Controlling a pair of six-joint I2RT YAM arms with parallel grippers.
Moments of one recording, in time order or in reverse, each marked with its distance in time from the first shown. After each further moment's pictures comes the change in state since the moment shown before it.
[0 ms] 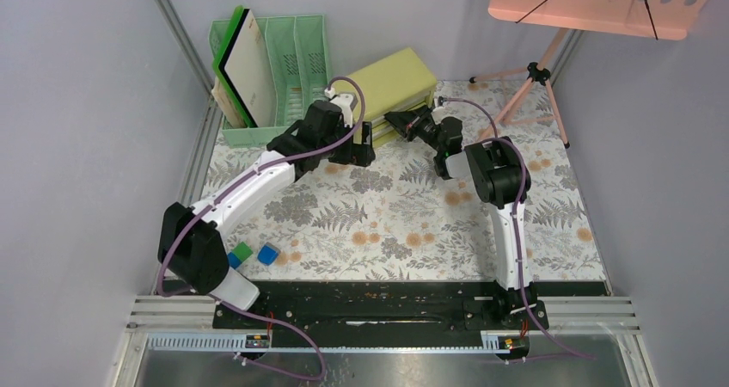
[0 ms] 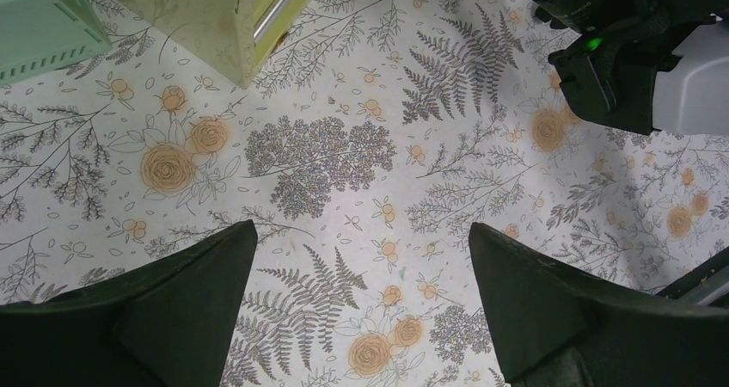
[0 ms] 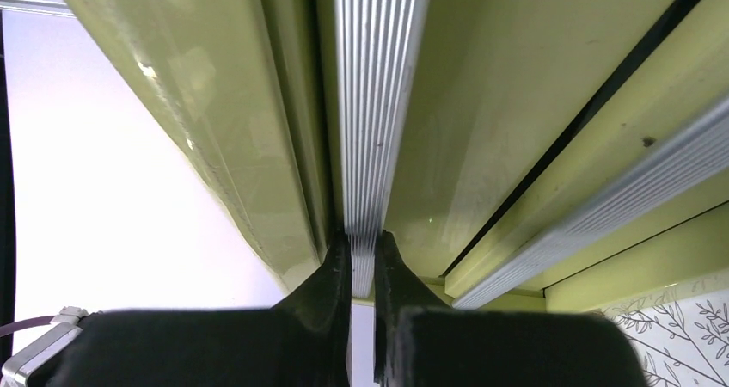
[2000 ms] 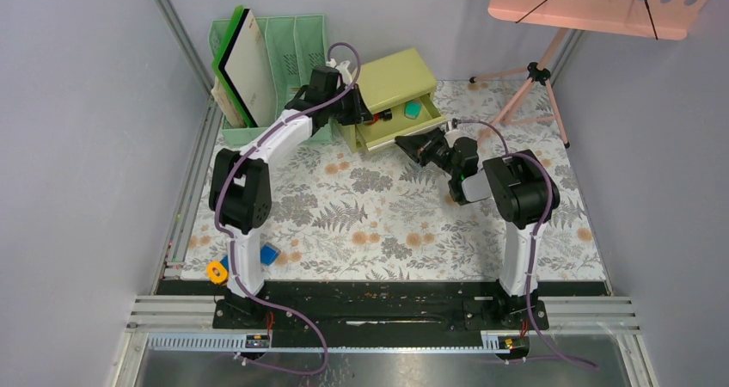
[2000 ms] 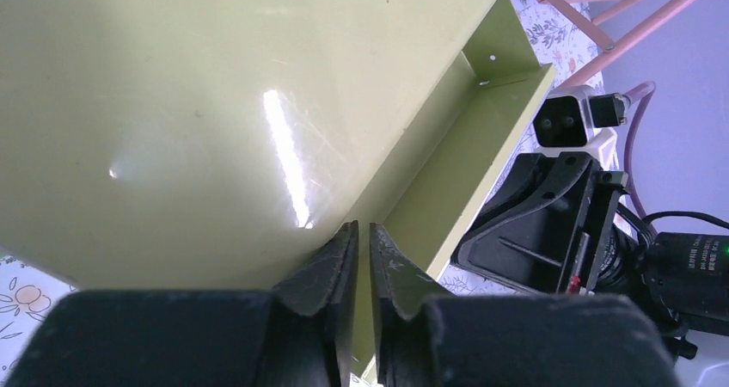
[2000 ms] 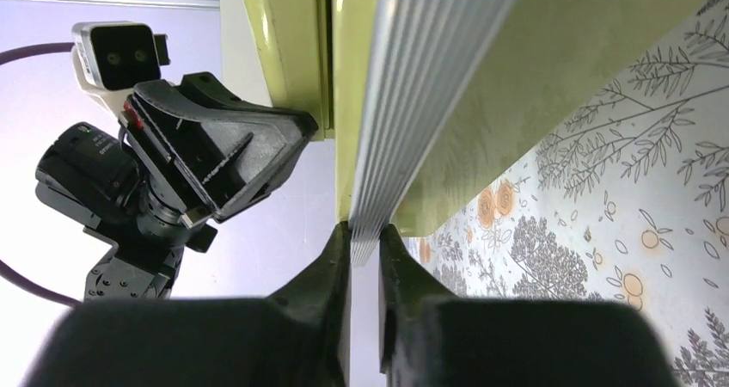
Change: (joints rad) left arm 0.199 0.504 0.415 0.161 0.326 -0.145; right arm -0.002 -0.320 -0.450 -0.023 0.036 -0.084
